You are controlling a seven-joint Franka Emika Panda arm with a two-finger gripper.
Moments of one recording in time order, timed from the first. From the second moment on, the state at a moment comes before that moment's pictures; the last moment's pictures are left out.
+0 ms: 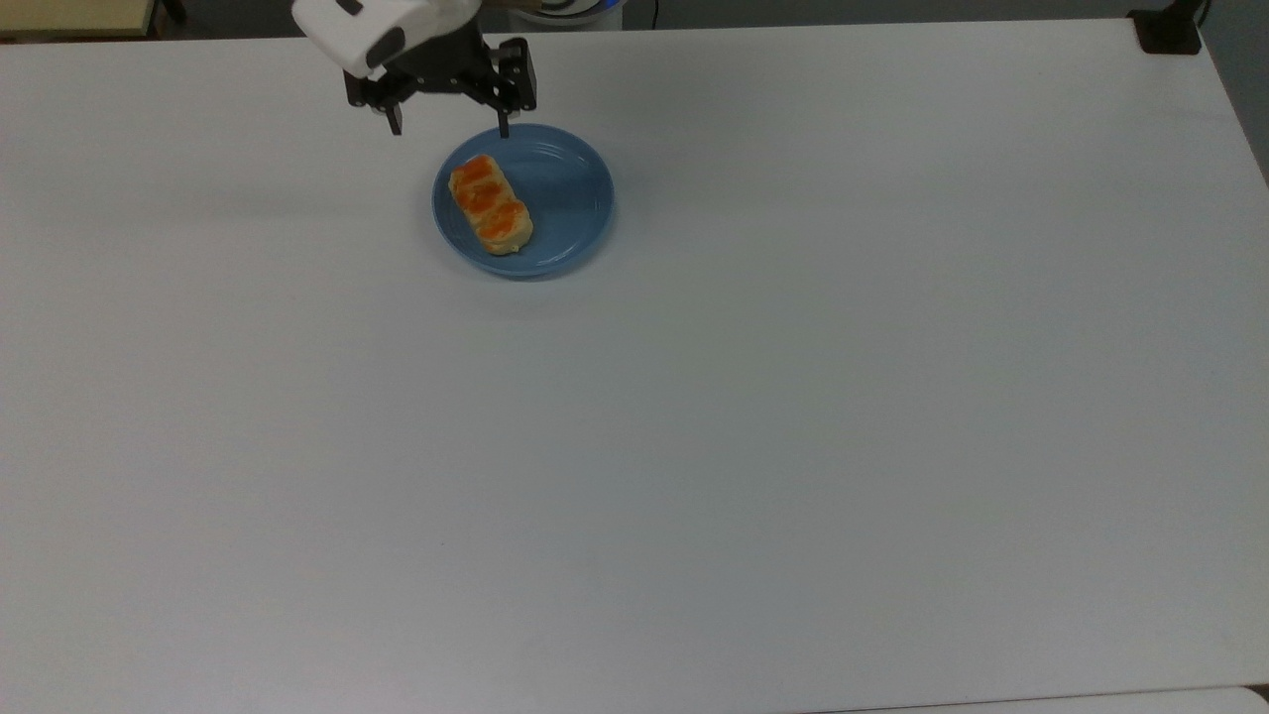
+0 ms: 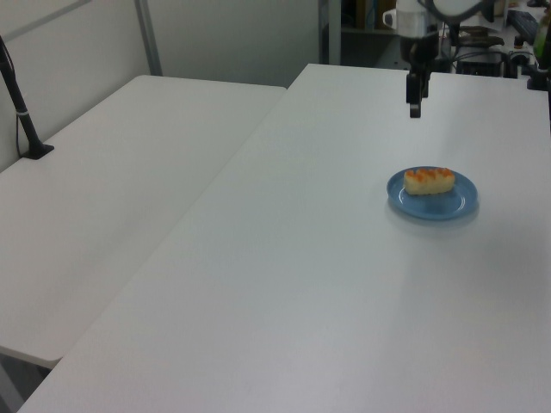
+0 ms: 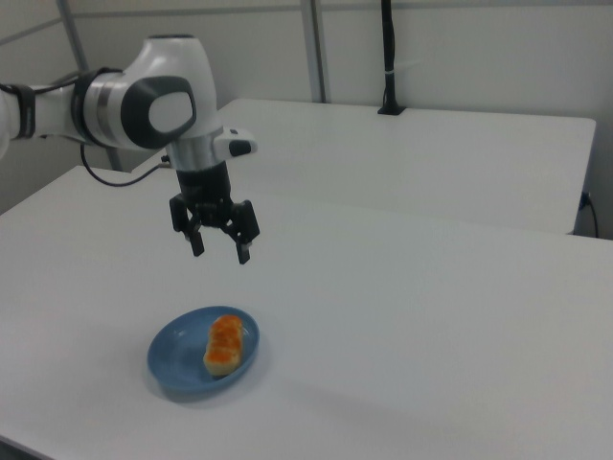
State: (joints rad) arm 0.11 0.02 -0.17 -1.89 -0.08 1.83 -0.10
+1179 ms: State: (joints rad) arm 0.16 0.16 -0.17 -2.15 -0.25 2.13 -0.11
